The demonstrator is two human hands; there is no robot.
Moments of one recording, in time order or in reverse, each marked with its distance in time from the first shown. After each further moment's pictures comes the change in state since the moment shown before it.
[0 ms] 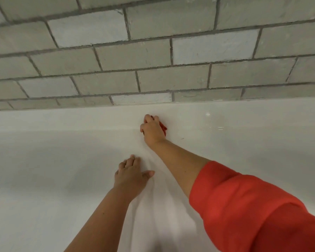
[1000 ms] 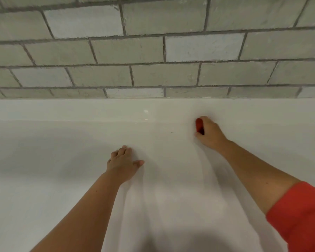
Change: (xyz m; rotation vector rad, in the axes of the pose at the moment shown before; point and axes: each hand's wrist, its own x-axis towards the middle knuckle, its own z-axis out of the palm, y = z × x) left_hand -0.001 0.003 -0.003 0.019 -0.015 0.002; right_hand -0.101 0.156 -0.082 0.134 -0.033 0.353
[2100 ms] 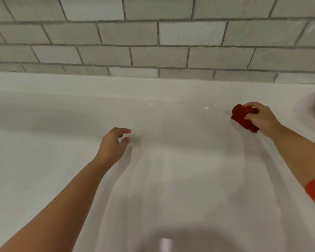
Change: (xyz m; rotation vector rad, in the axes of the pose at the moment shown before) left_hand -0.118 0.015 0.009 -0.541 0.392 0.097; right_hand -0.084 0.112 -0.129 0.481 0.102 0.336
